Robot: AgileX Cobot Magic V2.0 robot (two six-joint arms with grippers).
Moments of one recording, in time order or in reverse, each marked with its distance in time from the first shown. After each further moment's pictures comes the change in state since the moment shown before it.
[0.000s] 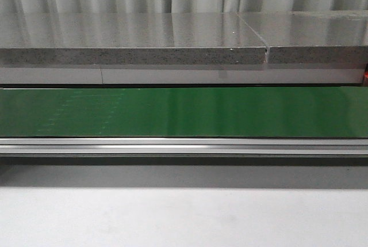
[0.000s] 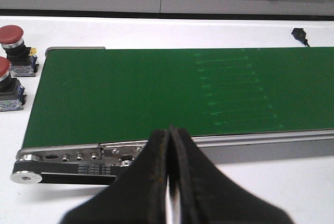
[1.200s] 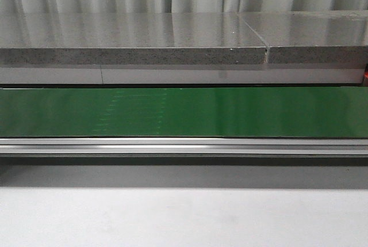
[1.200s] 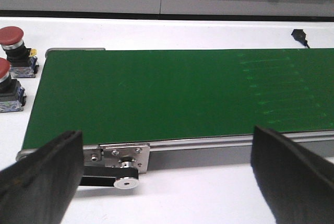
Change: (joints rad) left arm 0.000 0.000 0.000 0.000 -0.004 0.000; right arm 0.000 0.000 0.000 -0.002 0.001 0.000
